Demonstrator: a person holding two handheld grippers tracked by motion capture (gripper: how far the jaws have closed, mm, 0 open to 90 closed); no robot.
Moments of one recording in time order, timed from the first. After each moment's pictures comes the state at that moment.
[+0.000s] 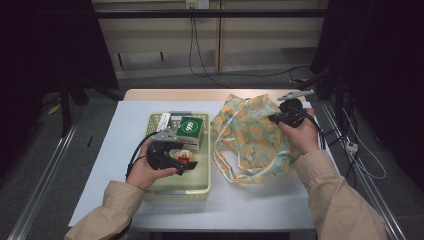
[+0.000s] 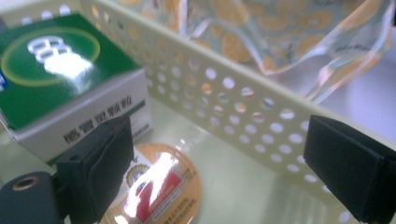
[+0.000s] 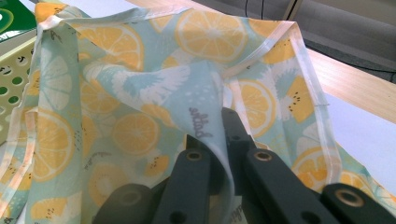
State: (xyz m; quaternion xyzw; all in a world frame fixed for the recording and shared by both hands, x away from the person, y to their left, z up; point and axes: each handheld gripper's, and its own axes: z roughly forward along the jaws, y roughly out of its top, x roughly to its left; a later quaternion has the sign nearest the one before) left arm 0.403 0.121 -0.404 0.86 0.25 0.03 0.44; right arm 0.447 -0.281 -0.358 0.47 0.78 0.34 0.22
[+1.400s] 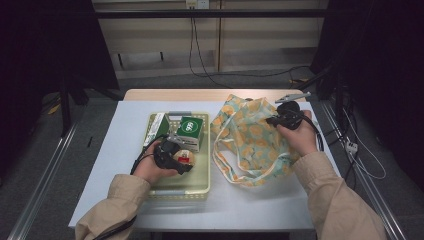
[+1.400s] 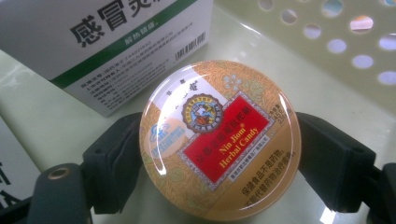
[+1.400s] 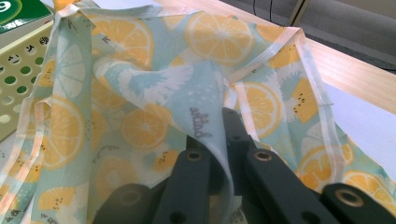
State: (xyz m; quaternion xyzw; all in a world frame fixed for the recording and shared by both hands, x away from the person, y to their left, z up) left arm 0.427 0.116 -0.441 0.91 0.28 0.05 0.29; right arm 0.445 -0.275 -0.363 0.46 0.79 0.34 0.21
